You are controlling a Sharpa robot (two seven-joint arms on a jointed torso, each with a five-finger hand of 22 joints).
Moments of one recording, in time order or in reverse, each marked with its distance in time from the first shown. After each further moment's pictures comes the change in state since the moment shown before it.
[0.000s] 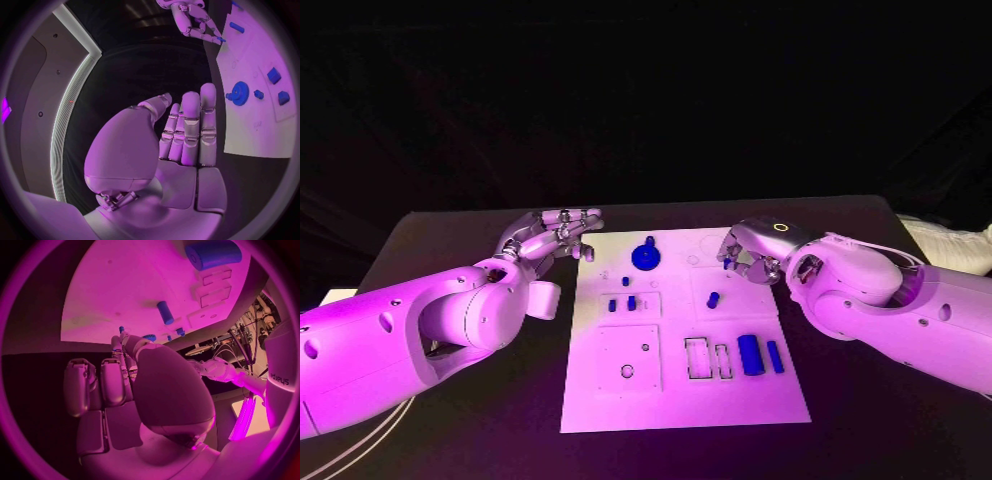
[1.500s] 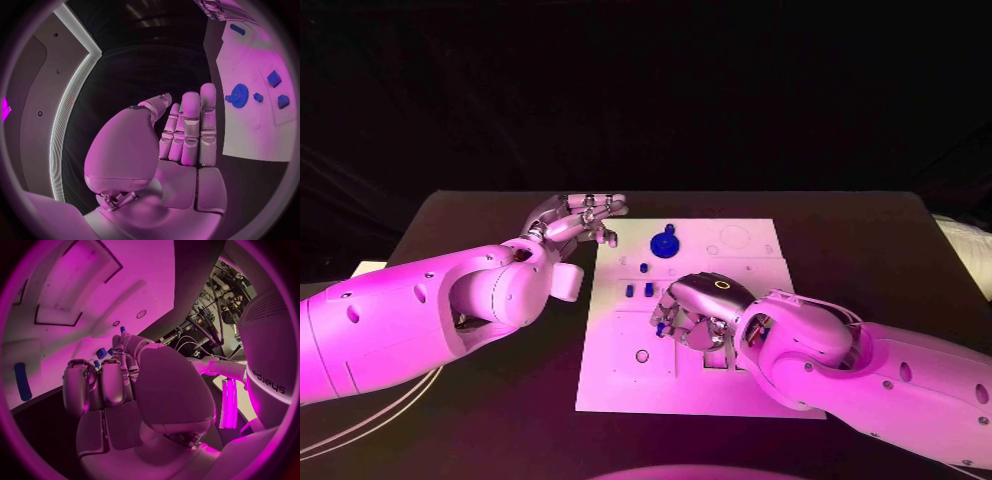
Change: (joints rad) left arm 0.000 0.006 0.000 0.002 0.001 0.002 -0.004; left_hand 0.000 0.000 -0.003 -0.003 0.000 0.000 0.000 0.000 0.000 0.000 0.000 0.000 0.000 -0.001 -0.001 0.000 -0.003 0.000 0.000 0.000 -0.004 -0.003; right arm -0.153 0.180 -0.018 0.122 0.112 0.013 0.061; right_hand -0.037 -0.003 0.015 -0.015 -0.003 0.002 0.003 -0.006 0.002 0.018 -0.014 -0.003 -0.006 0.000 0.000 0.001 -0.002 0.000 0.000 0.000 0.000 0.000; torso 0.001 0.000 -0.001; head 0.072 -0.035
